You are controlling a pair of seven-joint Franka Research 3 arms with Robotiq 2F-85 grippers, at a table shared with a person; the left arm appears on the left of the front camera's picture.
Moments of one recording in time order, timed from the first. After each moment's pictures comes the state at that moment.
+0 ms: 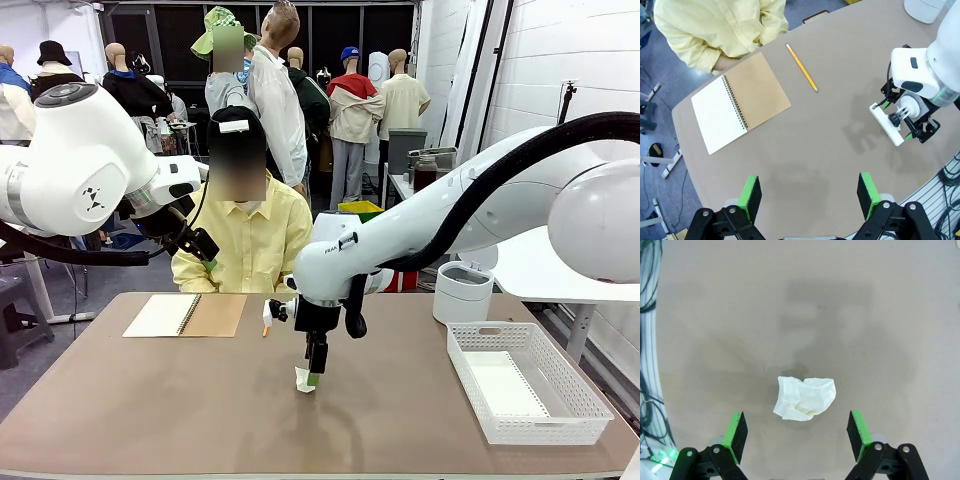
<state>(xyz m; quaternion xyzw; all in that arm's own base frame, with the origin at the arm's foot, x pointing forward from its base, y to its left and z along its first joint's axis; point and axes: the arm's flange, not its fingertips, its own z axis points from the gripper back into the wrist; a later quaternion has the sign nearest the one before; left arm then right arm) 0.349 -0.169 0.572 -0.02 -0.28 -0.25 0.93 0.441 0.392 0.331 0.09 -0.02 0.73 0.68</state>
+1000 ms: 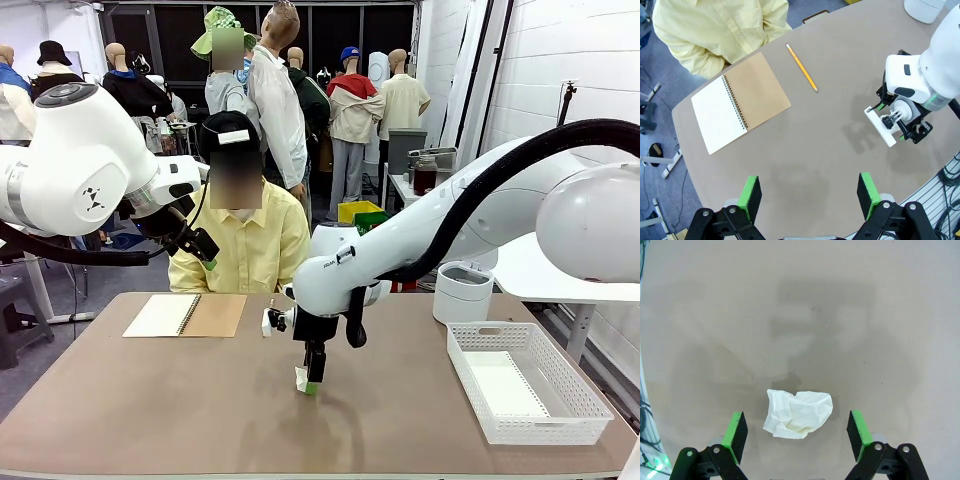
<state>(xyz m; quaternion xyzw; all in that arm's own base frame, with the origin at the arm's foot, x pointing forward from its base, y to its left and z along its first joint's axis) 0.349 -0.169 0.572 -0.02 -0.28 -0.25 0.93 0.443 0.396 0.308 0.09 -0.03 0.73 0.68</state>
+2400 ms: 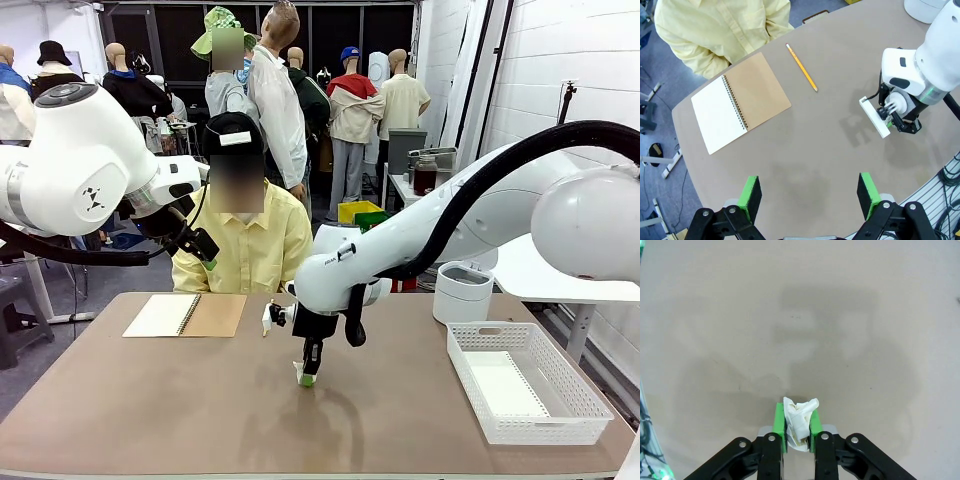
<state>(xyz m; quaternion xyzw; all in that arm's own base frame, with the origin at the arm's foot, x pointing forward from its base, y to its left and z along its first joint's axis) 0.349 -0.169 0.572 -0.02 -0.28 -0.25 0.93 0.456 0.393 0.309 0.11 -0.04 0.70 0.71</state>
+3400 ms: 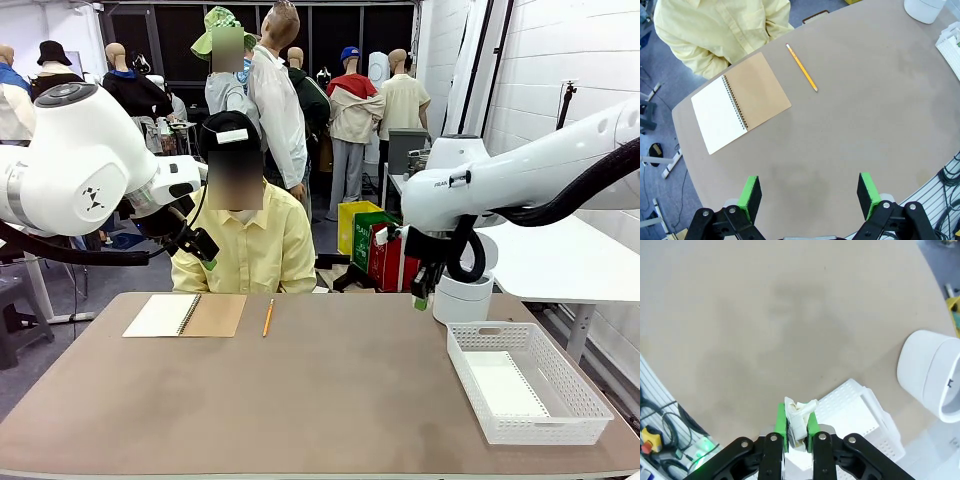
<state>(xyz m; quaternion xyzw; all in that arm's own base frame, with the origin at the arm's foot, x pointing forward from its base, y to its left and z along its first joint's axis) 0.349 -0.169 0.572 -0.02 -0.28 -0.25 0.93 0.469 0.177 0.471 0.00 -0.06 0.44 0.89</state>
